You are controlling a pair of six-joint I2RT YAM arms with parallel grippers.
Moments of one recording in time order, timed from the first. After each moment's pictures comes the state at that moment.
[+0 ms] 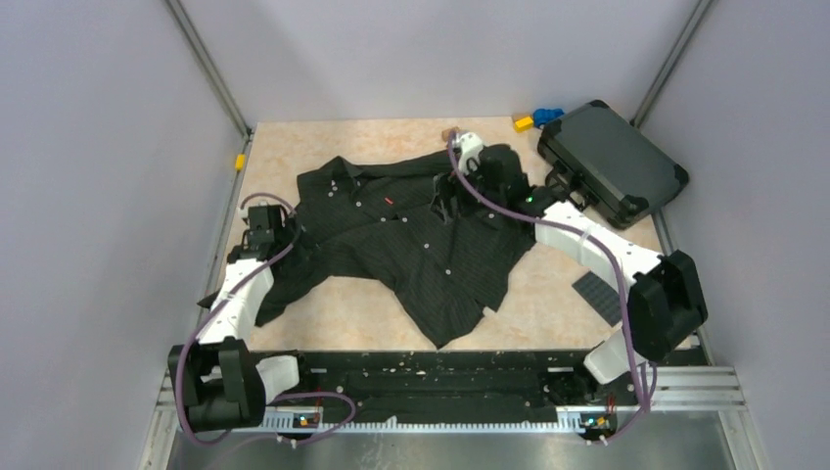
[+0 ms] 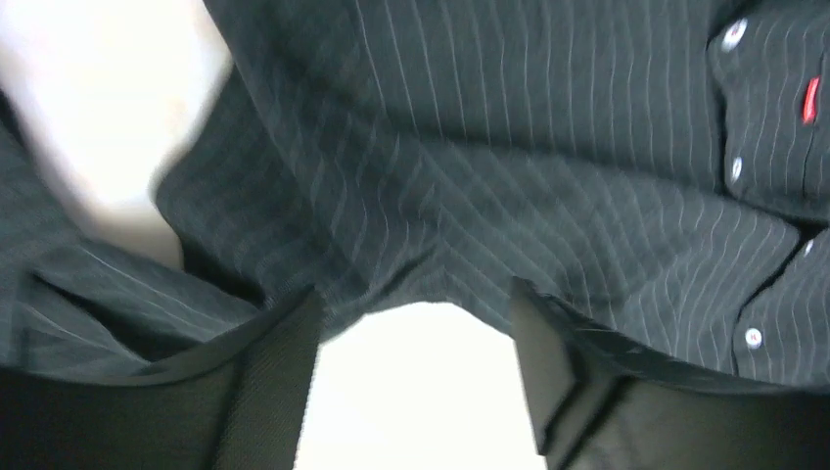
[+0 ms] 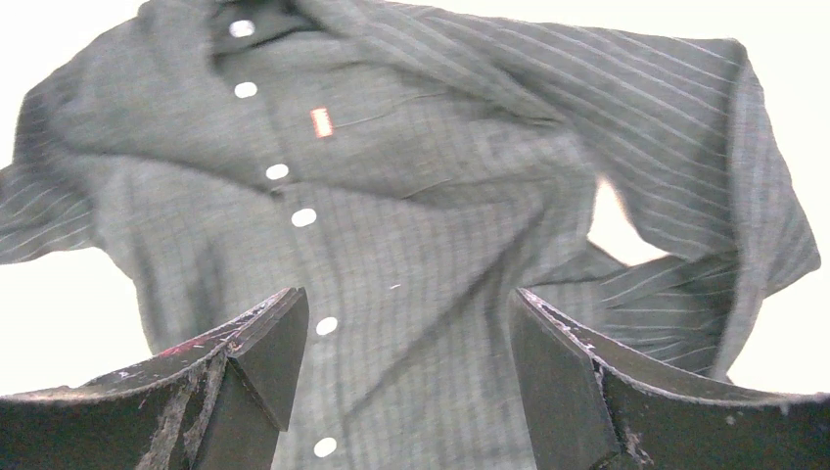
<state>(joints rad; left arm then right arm) 0.09 1.18 0.80 -0.49 -0.06 -0.54 0.57 1.58 1.28 -0.21 -0.19 0.11</state>
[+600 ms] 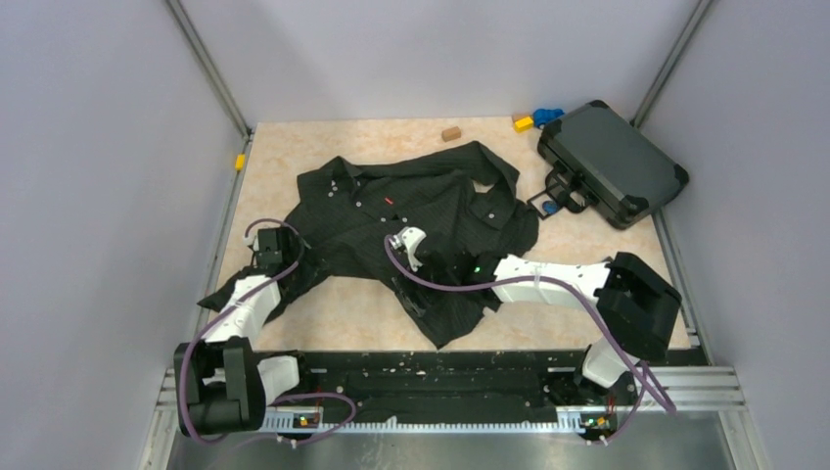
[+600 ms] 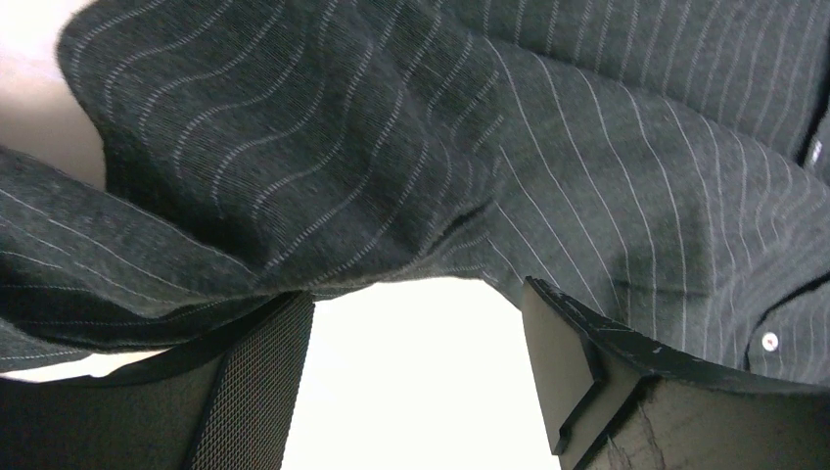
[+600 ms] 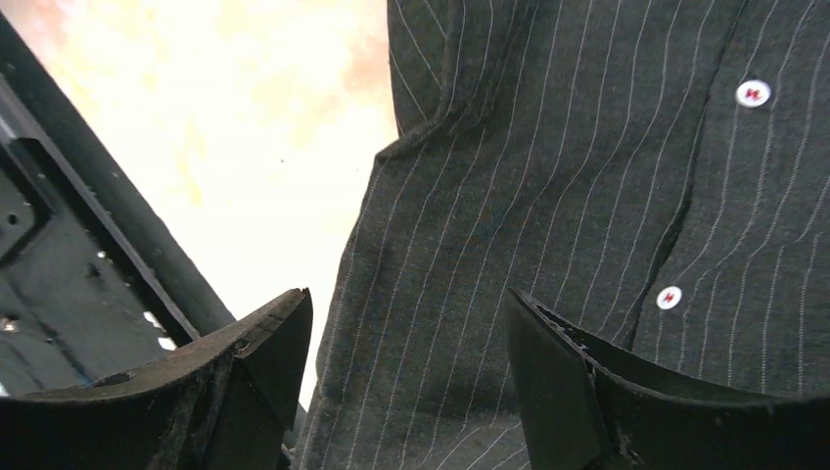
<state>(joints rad) 0.09 1.13 0.53 -0.37 0.02 -0.73 1.05 1.59 1.00 -0.20 -0.03 0.20</state>
